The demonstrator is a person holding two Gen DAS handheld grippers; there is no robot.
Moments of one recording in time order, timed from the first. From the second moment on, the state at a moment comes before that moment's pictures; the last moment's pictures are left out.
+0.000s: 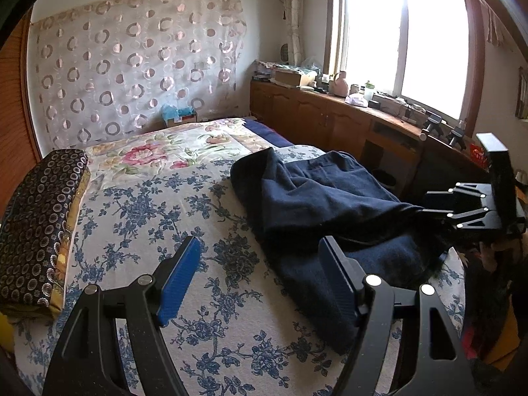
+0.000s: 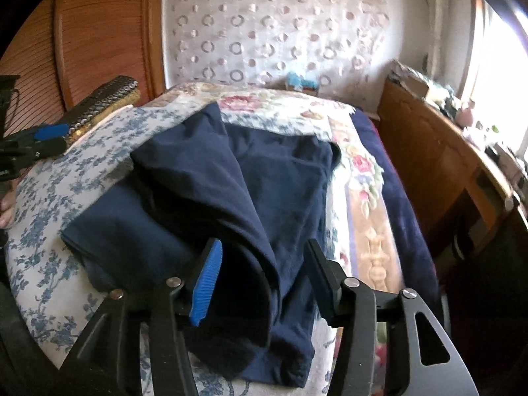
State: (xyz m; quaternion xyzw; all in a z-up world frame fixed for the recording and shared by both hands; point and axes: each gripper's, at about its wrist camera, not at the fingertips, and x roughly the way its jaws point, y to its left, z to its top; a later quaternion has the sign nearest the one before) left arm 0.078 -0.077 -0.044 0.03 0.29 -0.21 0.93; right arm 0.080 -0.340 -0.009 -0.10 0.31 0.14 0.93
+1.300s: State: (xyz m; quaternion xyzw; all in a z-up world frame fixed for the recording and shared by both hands) left arm 0.080 -0.048 -0.055 0.01 0.30 -0.18 0.94; right arm 0.211 -0.202 -0.035 -0.16 0.36 0.28 0.87
